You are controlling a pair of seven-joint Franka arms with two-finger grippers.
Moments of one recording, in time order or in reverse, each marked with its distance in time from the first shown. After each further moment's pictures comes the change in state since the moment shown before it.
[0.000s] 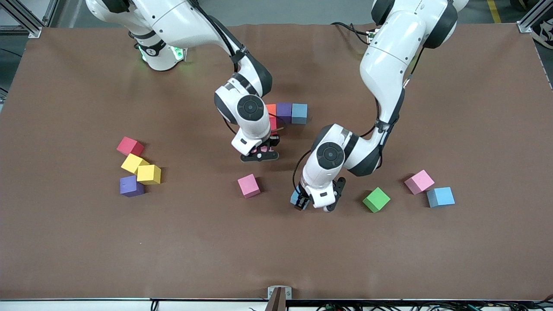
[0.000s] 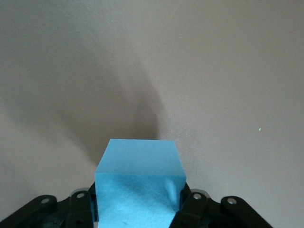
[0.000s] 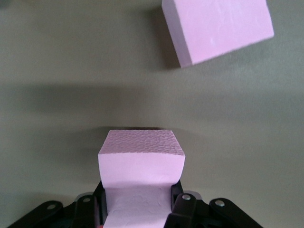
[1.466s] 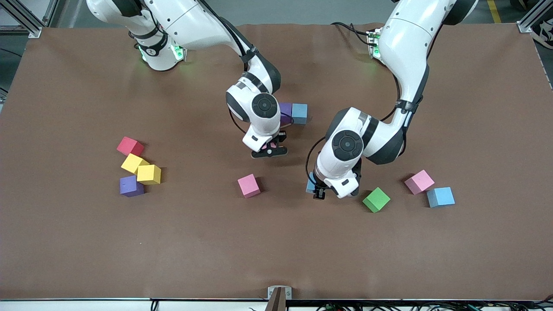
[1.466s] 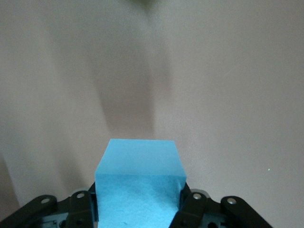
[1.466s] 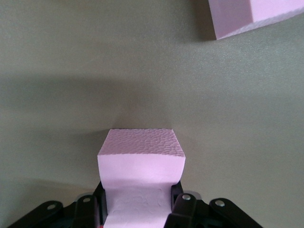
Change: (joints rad) left arm 0.029 -0.181 -0.001 -0.130 0.000 -0.160 -0.231; right arm 0.075 0.035 -0.016 0.016 -0.004 -0.015 0.006
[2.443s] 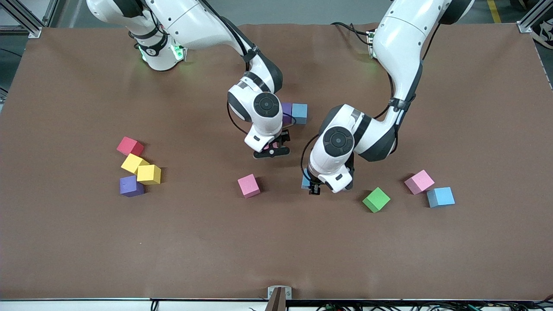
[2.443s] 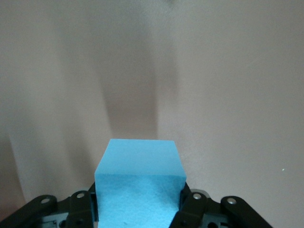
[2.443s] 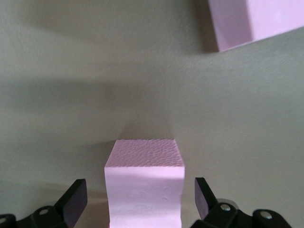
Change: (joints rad) left arm -0.033 0.000 -0.002 -0.017 0.000 0.000 -0.098; right arm 0.001 0.007 -0.011 0.055 0.004 -0.037 0.005
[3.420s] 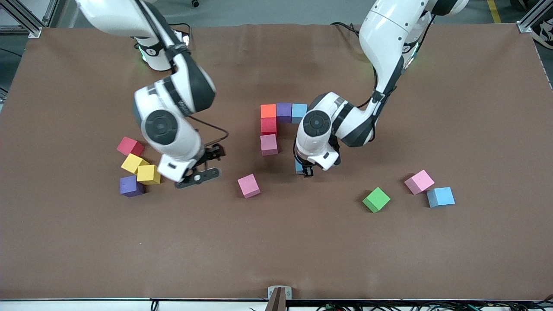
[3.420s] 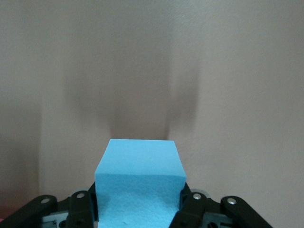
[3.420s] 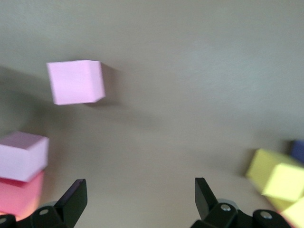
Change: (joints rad) left arm -0.093 -0.083 -0.001 -0.274 0.047 0.182 -0.324; right arm -0.387 -0.249 -0.015 0.005 0.000 -0.295 -0.655
